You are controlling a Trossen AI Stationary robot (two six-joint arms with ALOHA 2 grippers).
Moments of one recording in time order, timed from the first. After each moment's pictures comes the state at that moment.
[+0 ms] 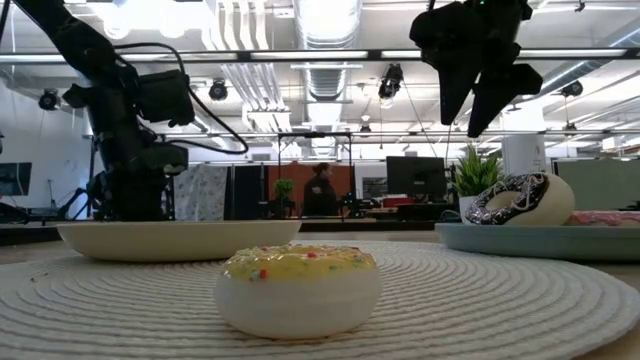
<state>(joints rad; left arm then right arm) 0.39 1.20 0.47 -0.46 0.06 -0.55 0.10 1.45 1.16 -0.98 0.19 1.06</state>
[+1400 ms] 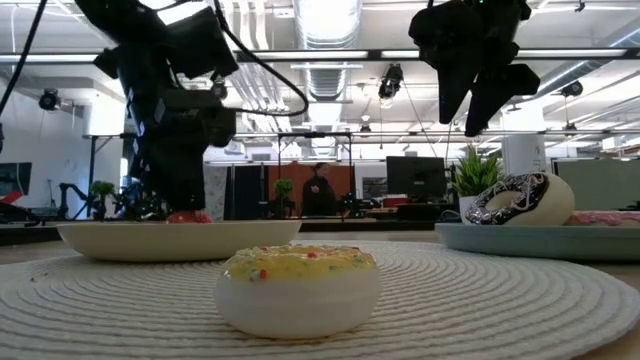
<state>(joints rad) 0.01 1.41 0.74 -0.41 0.08 -0.72 0.10 1.45 1.16 -0.96 0.18 1.04</state>
